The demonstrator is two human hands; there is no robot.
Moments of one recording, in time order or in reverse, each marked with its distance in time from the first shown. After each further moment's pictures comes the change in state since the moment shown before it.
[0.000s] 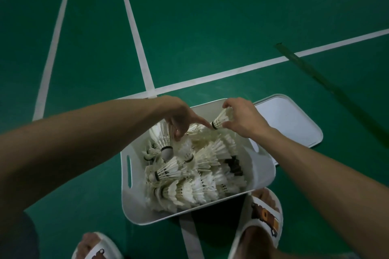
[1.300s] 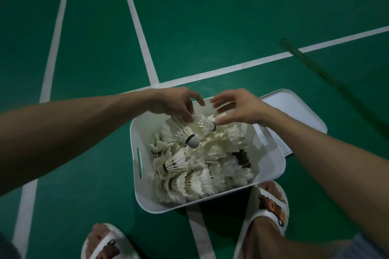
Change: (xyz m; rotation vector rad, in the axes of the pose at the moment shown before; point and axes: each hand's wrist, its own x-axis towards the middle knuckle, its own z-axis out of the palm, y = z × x) left_hand -0.042 -0.037 0.016 -0.553 0.412 0.202; right_hand -0.003 -0.030 -0.018 0.510 -0.322 -0.037
